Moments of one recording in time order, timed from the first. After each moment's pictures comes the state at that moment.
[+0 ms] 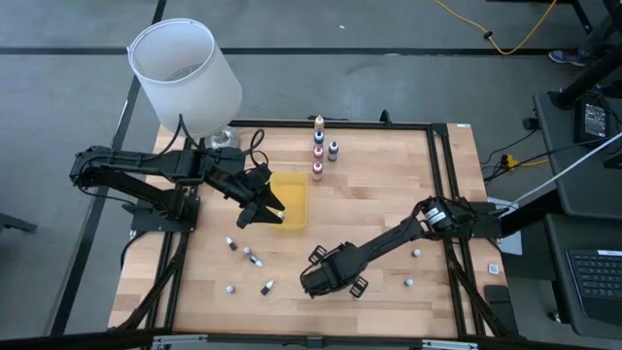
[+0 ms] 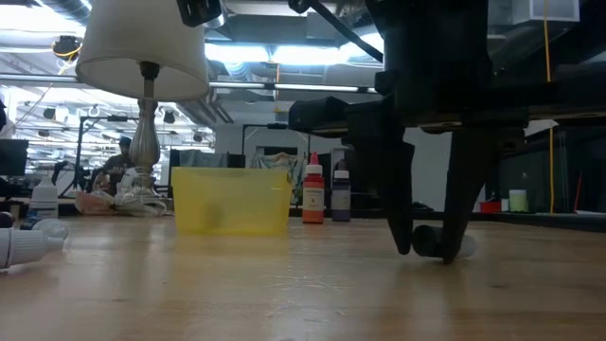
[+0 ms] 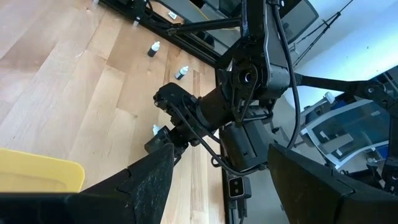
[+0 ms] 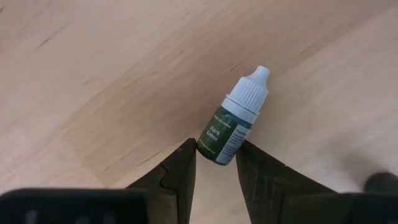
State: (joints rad) left arm -0.02 1.11 1.04 -0.36 0.33 -0.59; right arm 0.46 2.28 1.79 -1.06 0.07 2.67
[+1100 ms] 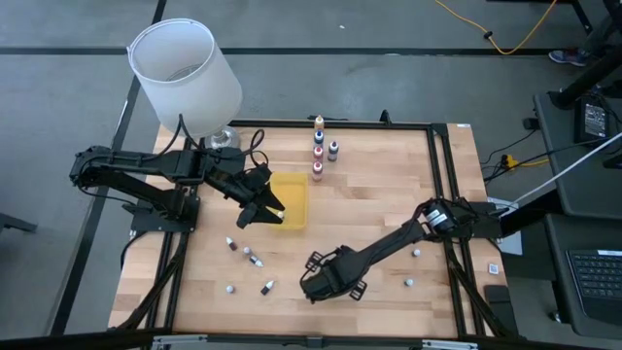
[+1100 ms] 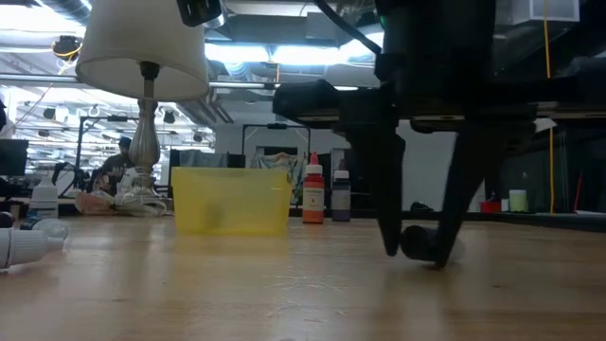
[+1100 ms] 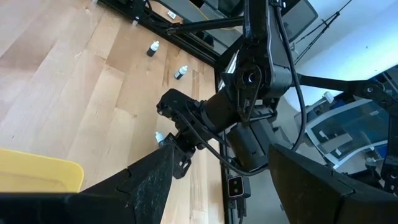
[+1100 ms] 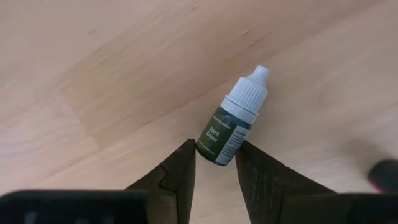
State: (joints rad) left arm -0.02 1.11 1.04 -0.36 0.33 -0.59; right arm 0.48 2.28 1.79 -1.00 0.08 2.58
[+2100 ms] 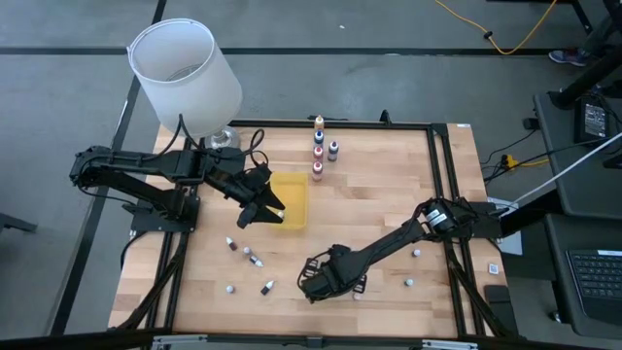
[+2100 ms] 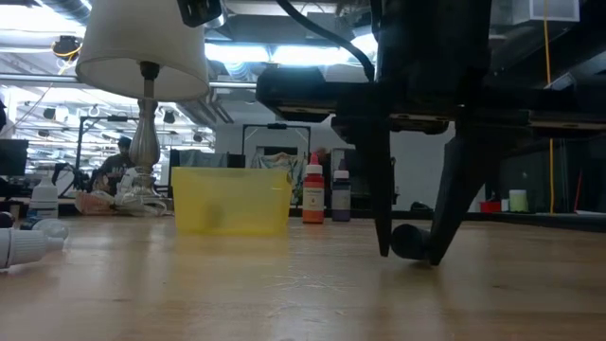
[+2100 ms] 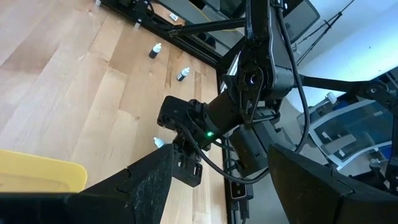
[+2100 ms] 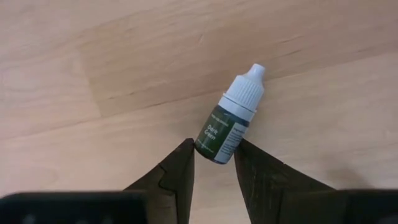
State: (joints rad) left arm -0.02 1.11 1.04 -0.36 0.32 -0.58; right arm 0.48 2.28 1.79 -0.98 0.09 2.30
